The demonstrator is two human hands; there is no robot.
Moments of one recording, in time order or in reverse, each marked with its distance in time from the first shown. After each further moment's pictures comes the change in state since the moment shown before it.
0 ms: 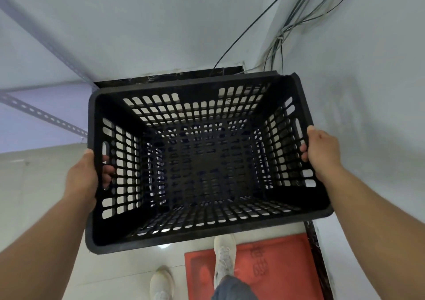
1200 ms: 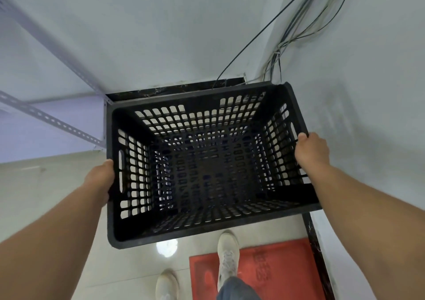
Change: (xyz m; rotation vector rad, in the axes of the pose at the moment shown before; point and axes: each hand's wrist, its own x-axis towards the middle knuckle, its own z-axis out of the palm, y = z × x) left_hand -0.003 0.014 0.000 0.241 0.088 -0.132; right_hand 0.003 -0.021 0.002 -0.461 0.047 -0.001
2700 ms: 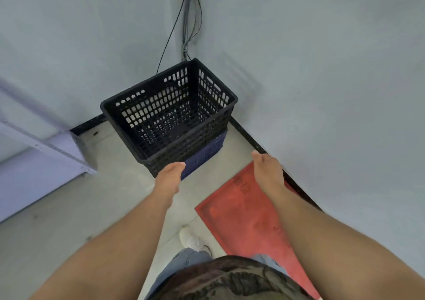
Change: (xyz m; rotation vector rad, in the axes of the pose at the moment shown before) left_hand -0.254 -0.177 -0.141 0.296 -0.678 0.414; right_hand -0.485 0.143 -0.044 0.357 0.134 0.149
